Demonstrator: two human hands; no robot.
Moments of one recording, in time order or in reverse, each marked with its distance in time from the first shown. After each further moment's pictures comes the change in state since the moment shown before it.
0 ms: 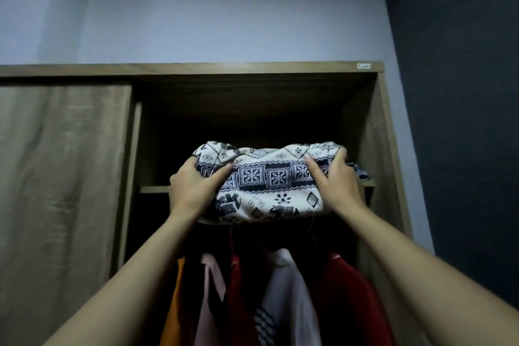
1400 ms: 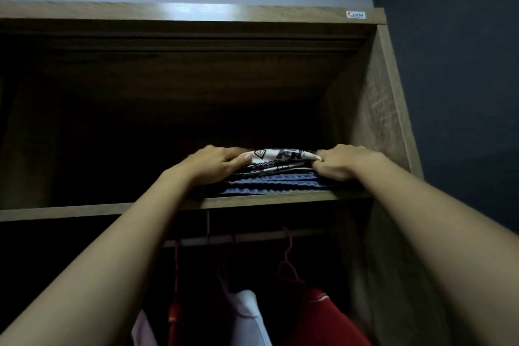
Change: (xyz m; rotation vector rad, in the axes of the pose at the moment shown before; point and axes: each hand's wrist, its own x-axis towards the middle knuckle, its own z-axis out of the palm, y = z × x) left_hand 0.119 -0.004 0.210 0.538 -0.732 0.526; right_hand 0.156 0.119 0.040 -0.683 -0.663 -0.105
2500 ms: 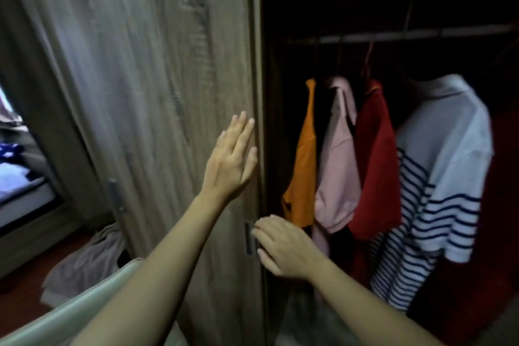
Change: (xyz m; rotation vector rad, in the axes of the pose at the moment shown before) left_hand -0.508 -0.099 0.075 0.114 0.346 -0.306; right_hand -0.389 -0.410 0.280 0.520 0.078 -1.141
